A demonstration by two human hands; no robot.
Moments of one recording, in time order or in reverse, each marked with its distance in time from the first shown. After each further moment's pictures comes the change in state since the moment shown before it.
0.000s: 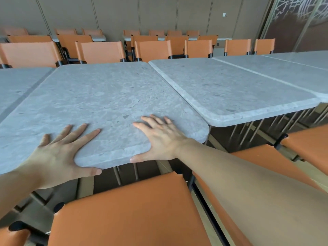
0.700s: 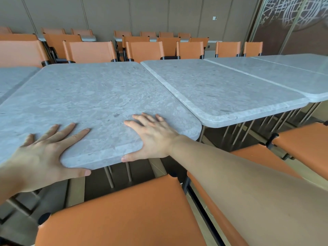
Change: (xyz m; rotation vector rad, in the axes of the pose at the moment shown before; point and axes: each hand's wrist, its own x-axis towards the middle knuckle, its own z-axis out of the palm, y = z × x) left_hand 0.029 -0.032 0.029 -0.096 0.162 0.107; right_hand 0.015 0.005 0.000 -0.005 0.008 -0.005
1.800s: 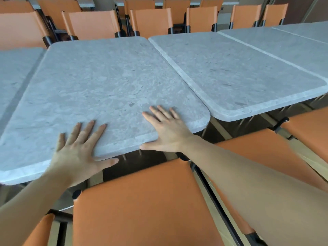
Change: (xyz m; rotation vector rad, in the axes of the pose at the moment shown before) left_hand -0.007 0.039 -0.037 0.020 -0.237 -0.203; right_hand 0.015 -0.004 0.002 0.034 0.001 0.101
